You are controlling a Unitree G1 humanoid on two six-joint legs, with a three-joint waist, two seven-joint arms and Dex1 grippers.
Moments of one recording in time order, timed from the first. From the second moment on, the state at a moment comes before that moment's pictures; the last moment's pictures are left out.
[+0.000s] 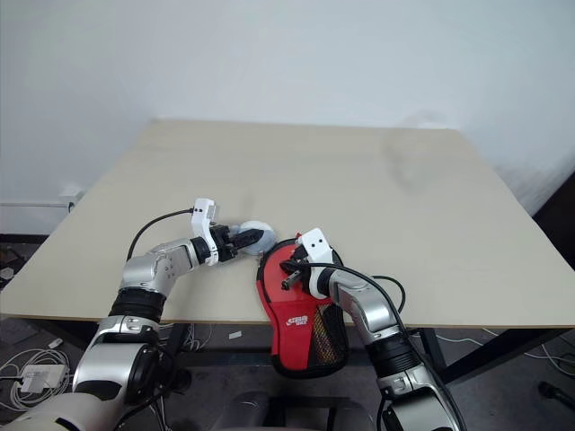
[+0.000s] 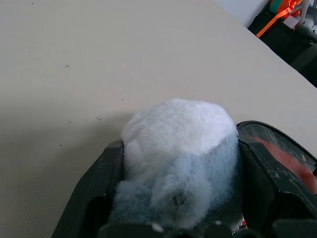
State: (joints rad) left arm -0.65 0.30 0.08 0.59 -0.36 0.60 -0.73; right arm -0.38 -0.11 0.24 0.10 0.19 0.65 0.56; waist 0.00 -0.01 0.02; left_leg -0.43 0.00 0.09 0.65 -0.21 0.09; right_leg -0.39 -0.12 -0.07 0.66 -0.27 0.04
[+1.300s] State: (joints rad) left arm -0.94 0.23 0.04 1.04 -0.19 0.36 -0.68; right arm -0.39 -0.11 0.25 0.10 0.18 0.65 0.56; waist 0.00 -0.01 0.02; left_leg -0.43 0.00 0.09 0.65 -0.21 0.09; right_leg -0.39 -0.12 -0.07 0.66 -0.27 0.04
